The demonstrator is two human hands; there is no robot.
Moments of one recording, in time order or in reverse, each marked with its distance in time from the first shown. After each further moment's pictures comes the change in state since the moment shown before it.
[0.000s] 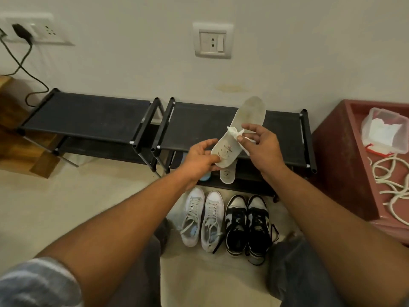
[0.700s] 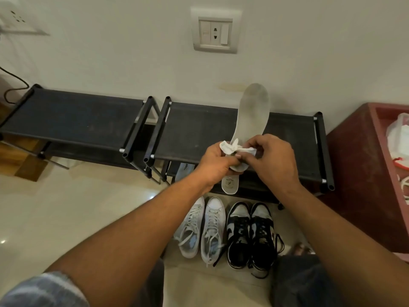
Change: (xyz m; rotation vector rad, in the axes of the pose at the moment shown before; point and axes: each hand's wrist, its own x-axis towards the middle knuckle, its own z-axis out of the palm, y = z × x) left_hand 0.067 -0.003 0.022 -0.076 -0.052 -0.040; right_hand 0.032 0.006 -0.002 -0.690 0.031 -0.310
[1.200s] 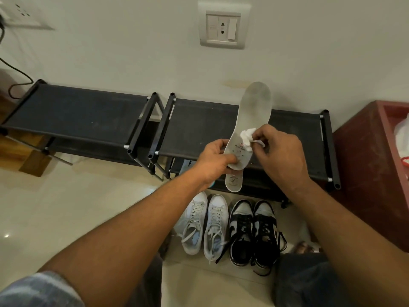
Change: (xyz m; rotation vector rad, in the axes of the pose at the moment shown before) left_hand -0.007 0.005 -0.017 0.043 0.010 -0.031; right_hand 0.002 -0.007 -0.005 -0.101 0.063 -0.147
